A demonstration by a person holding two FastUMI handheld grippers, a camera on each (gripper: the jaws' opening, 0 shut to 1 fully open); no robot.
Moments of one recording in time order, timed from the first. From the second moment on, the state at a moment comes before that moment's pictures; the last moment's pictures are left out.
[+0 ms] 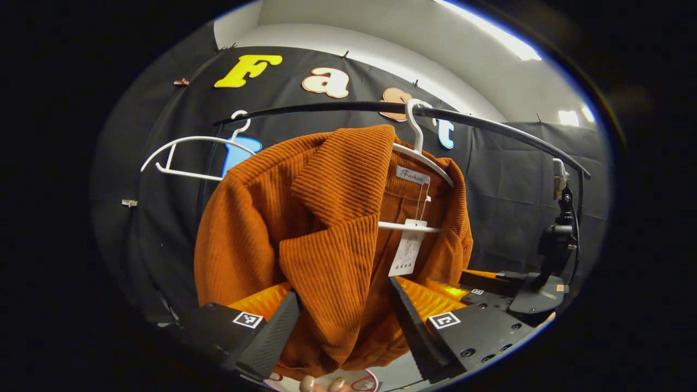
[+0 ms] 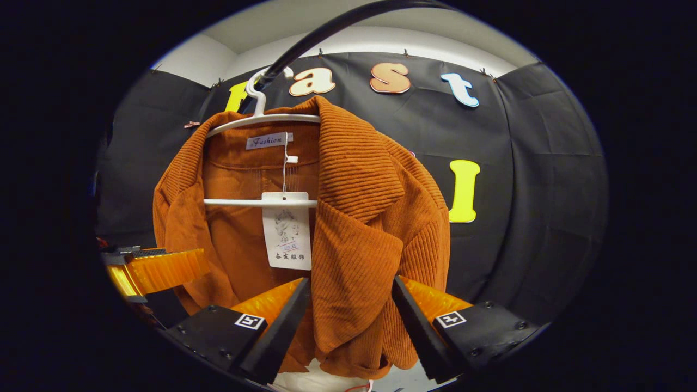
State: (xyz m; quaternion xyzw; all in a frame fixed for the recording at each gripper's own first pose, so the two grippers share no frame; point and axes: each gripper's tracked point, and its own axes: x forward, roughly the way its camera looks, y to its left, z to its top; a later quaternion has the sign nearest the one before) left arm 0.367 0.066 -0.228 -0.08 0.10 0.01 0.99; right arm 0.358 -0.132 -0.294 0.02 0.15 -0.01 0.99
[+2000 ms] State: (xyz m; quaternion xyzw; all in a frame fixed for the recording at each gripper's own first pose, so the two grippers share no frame) left arm 0.371 0.179 -0.072 0.09 -0.01 0.17 0.98; right arm 0.427 -0.259 -0.179 0.10 0.03 0.01 0.99
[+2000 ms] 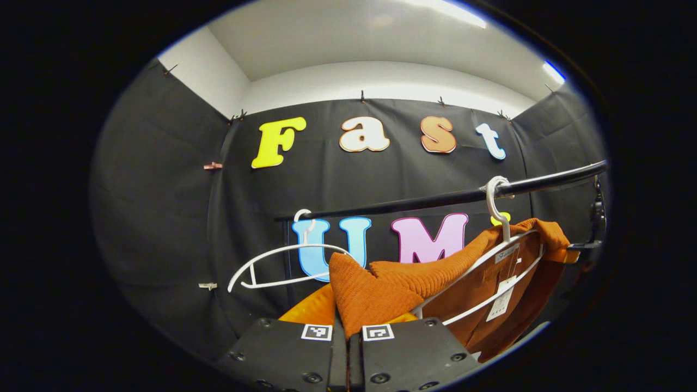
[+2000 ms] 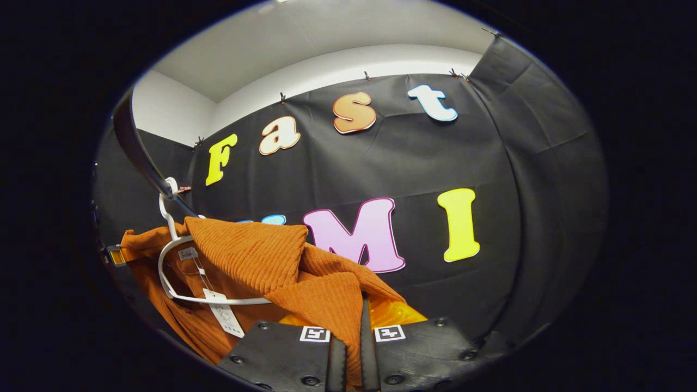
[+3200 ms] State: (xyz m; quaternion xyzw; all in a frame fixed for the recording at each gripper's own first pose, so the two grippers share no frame) left arm 0.482 0.208 -0.154 0.06 0.09 0.08 0.99; right arm 0.405 -0.266 -0.151 0.08 0.03 0.03 1.00
